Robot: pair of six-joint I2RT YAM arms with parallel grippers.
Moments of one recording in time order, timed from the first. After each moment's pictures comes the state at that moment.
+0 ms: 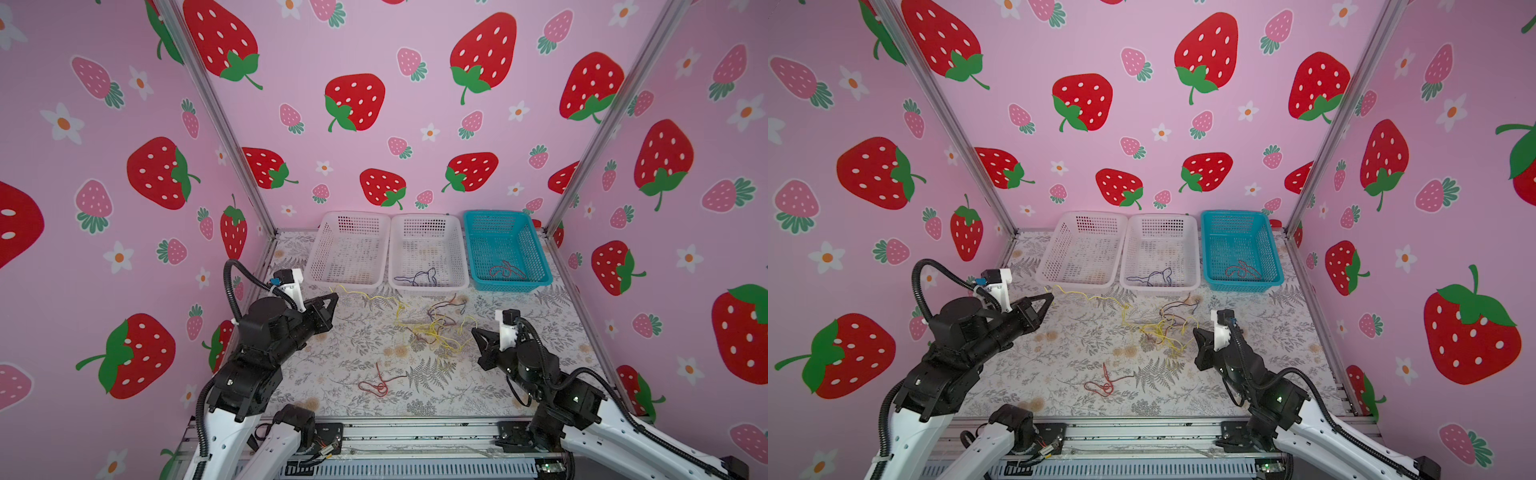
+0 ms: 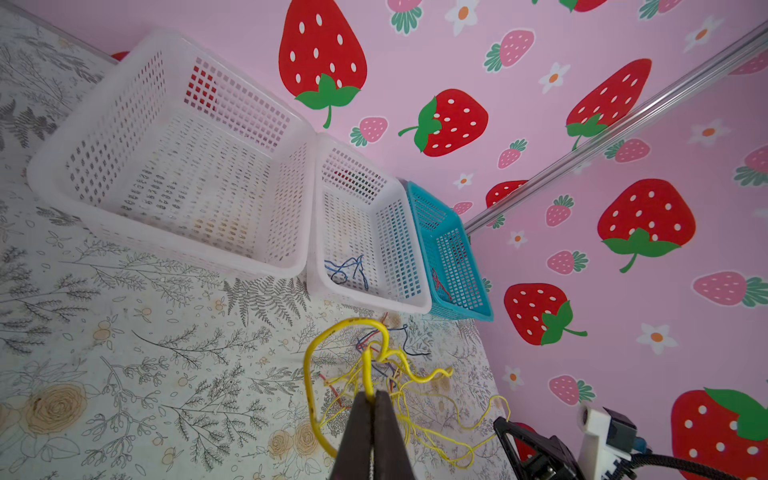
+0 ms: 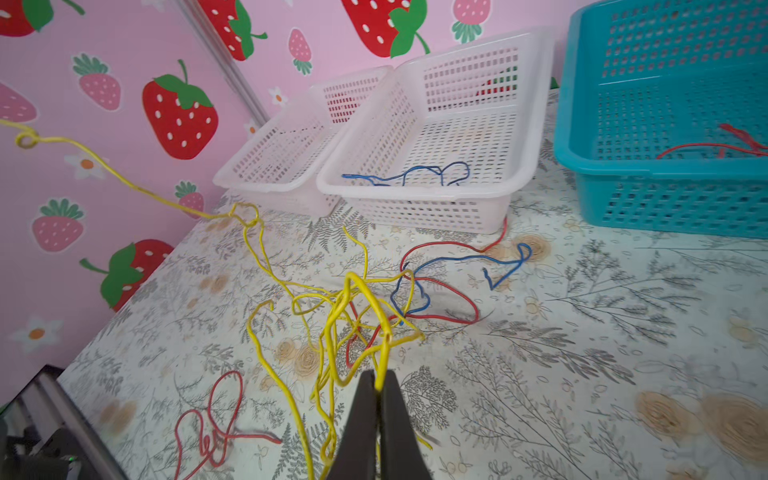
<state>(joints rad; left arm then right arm) -0.27 0.66 1.00 -0.65 0.19 -0.64 1.01 0.48 0.37 -0.20 0.31 0.48</state>
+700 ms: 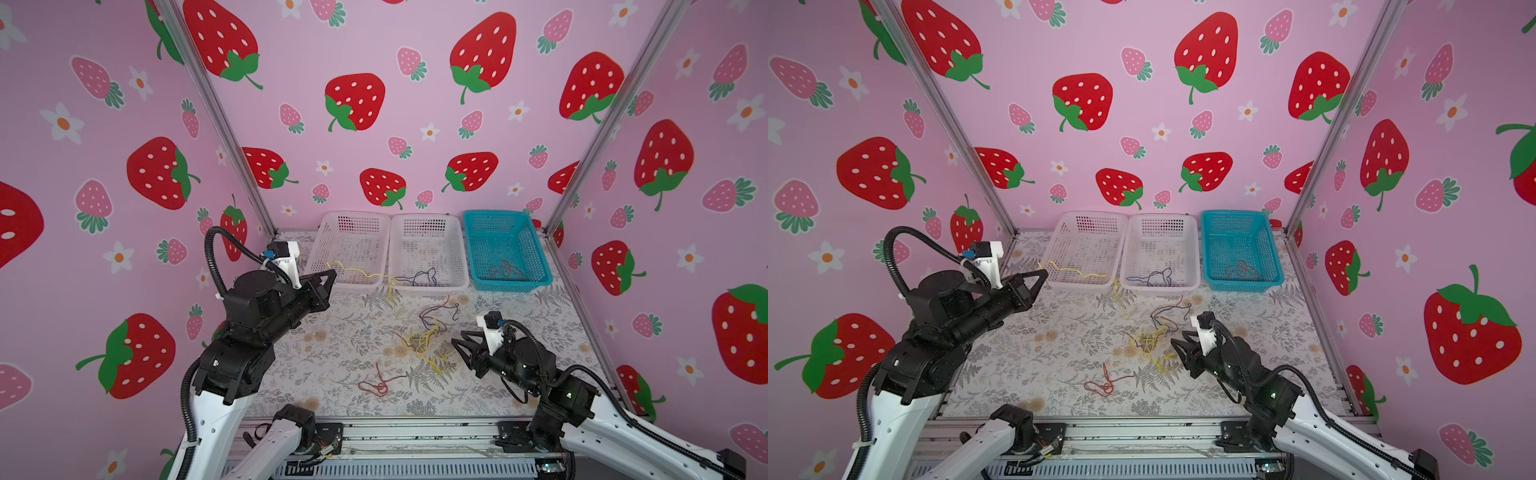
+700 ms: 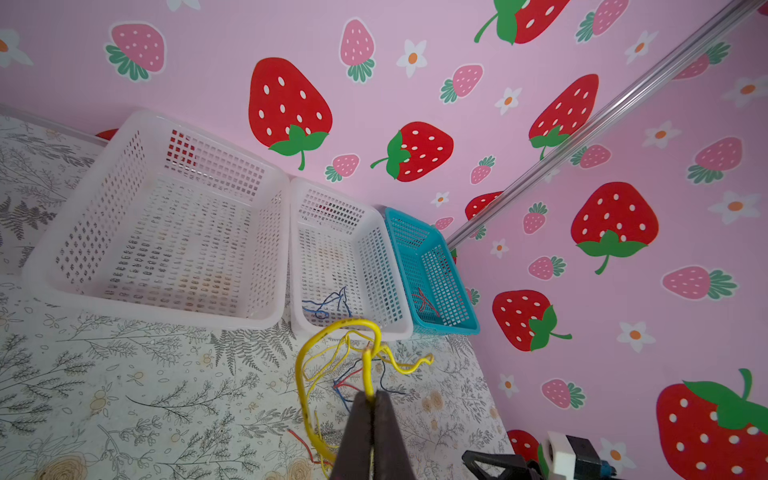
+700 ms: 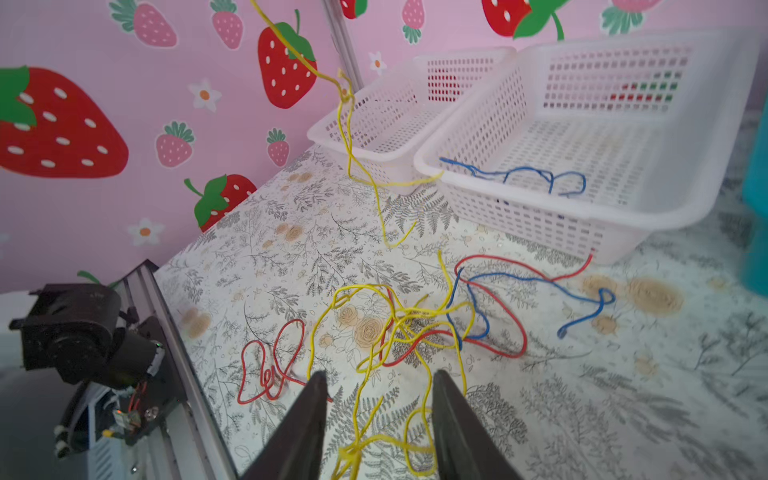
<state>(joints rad) -0.27 0.79 1.24 -0.71 0.23 -0.59 1.01 0.53 0.41 -0.11 0.05 0.31</state>
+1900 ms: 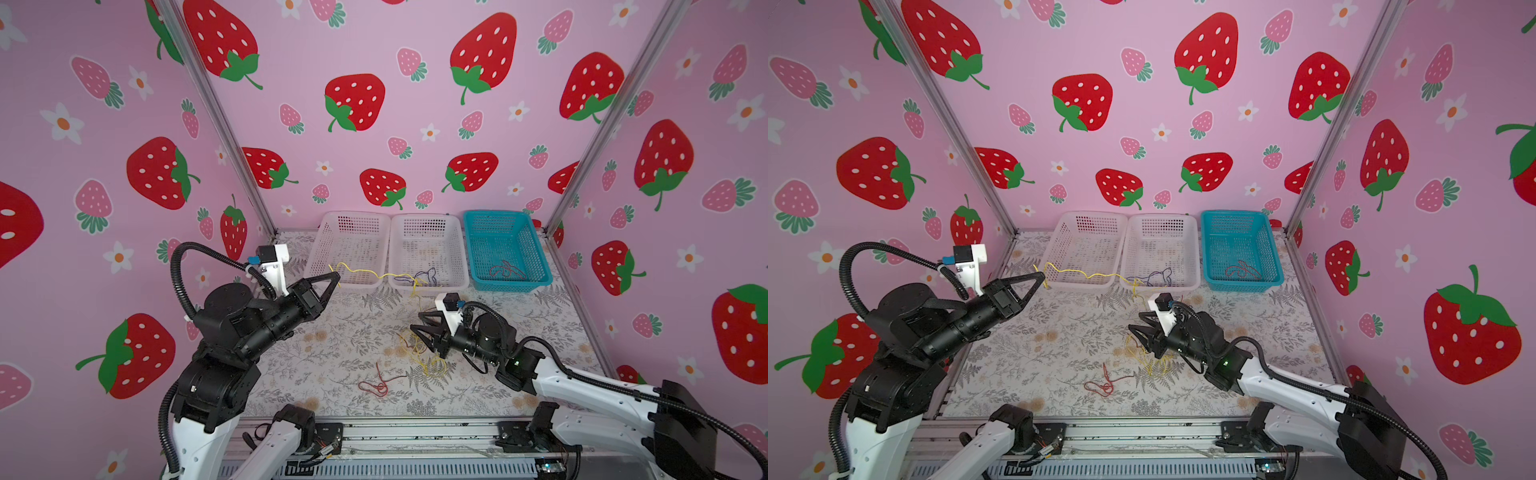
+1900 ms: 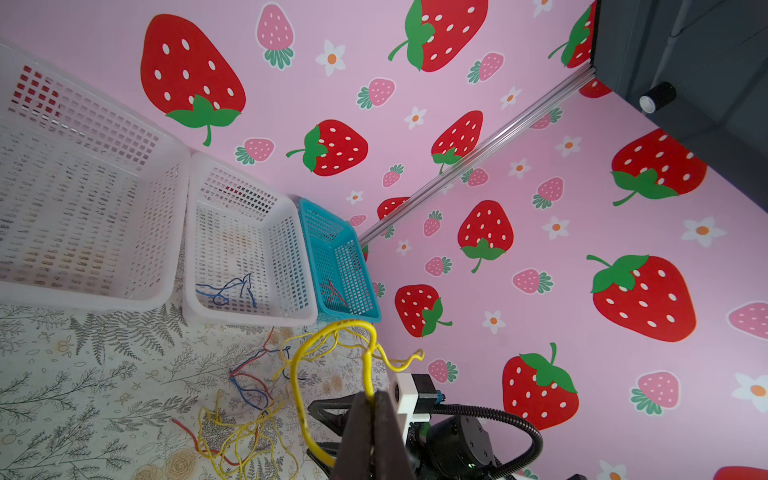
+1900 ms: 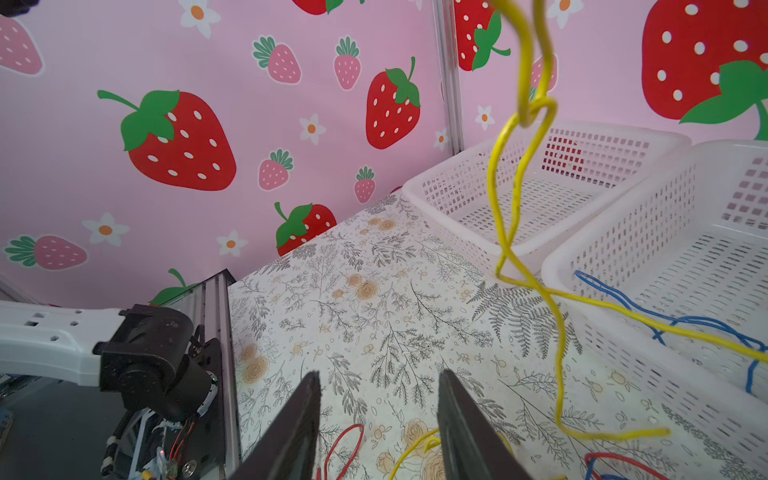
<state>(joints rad) -0.27 0.72 1.29 -0.68 0.41 -0.82 1.03 1.08 0.54 0.44 -0.17 0.23</state>
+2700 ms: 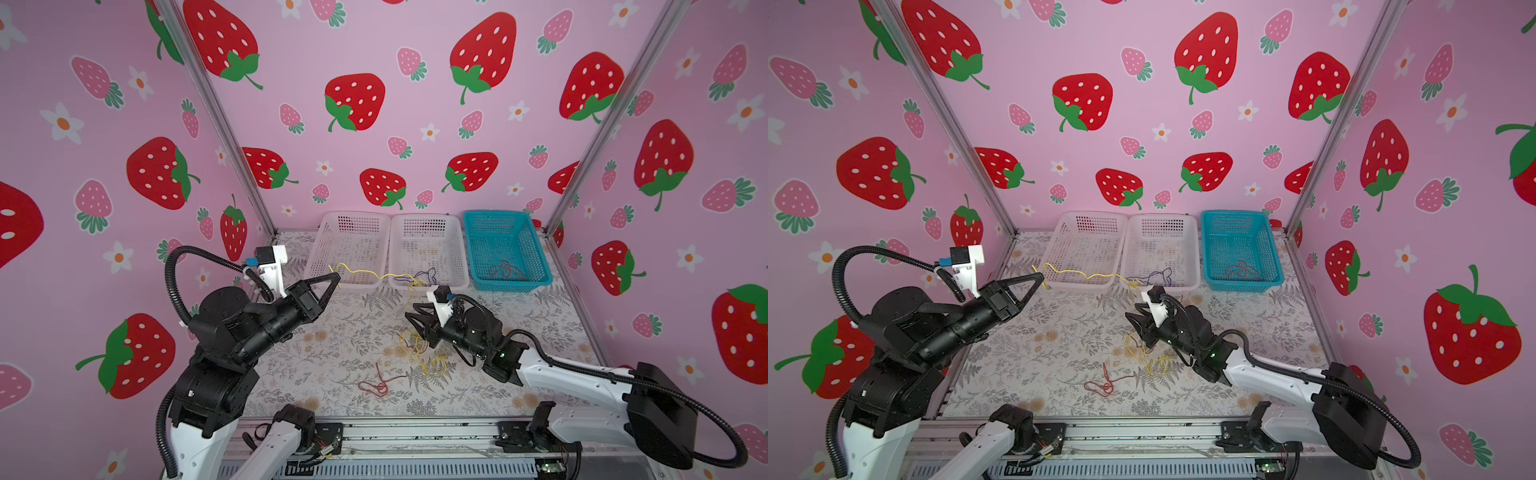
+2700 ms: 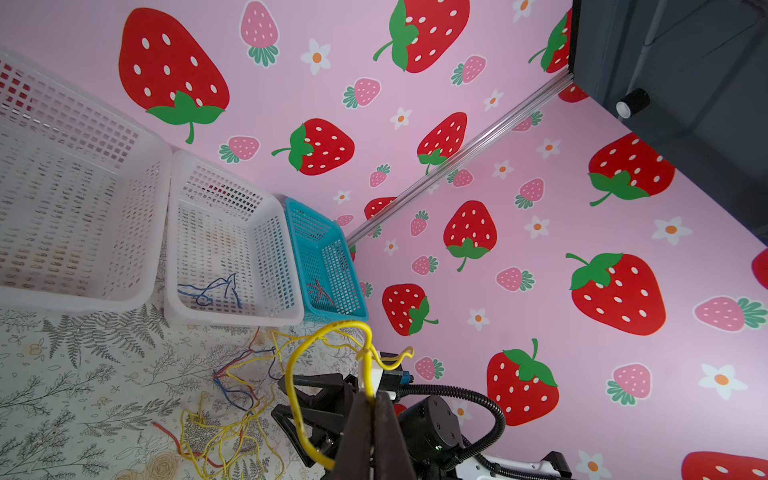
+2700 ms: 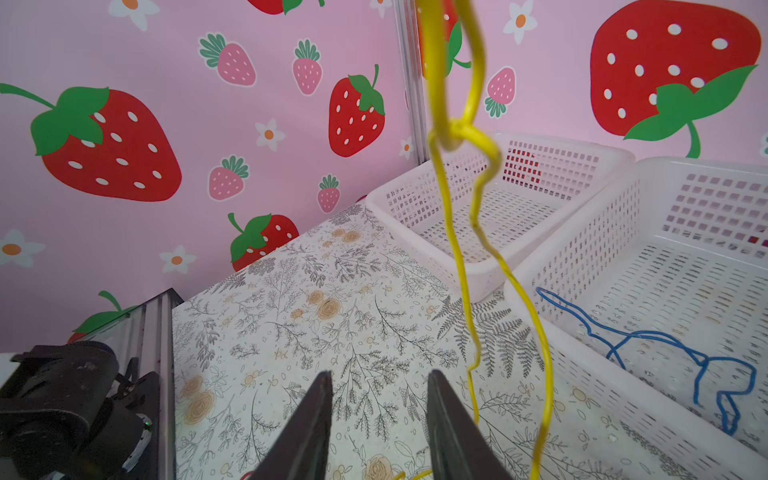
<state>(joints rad) -0.27 0.71 1.28 -0.66 0.43 -0.84 1.03 1.23 0.60 0.51 -0.06 0.19</state>
